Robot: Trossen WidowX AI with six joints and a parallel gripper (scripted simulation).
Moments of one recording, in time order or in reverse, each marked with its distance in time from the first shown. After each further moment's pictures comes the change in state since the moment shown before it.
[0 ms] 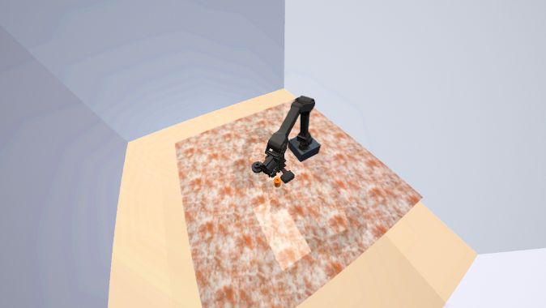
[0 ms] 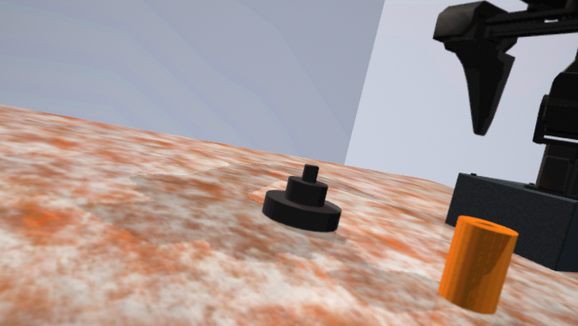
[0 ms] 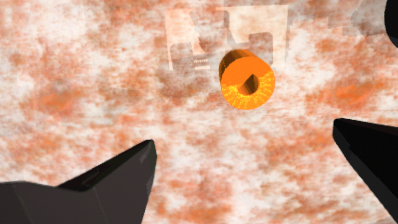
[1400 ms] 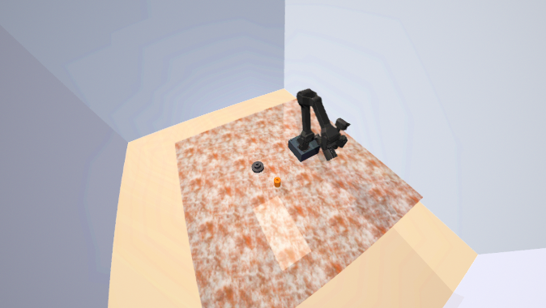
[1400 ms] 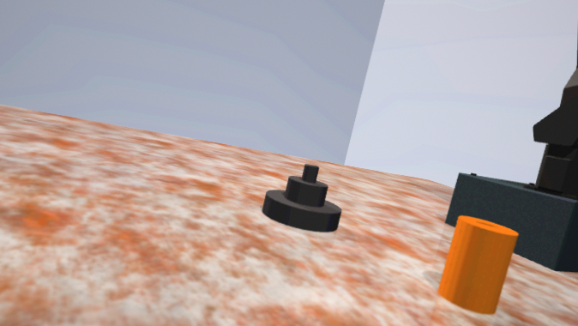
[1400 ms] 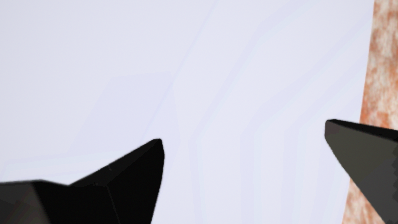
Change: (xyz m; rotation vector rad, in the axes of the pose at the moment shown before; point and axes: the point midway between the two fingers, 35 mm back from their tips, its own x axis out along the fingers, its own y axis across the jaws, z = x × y) arm -0.105 0.054 -0.408 -1.176 1.121 1.215
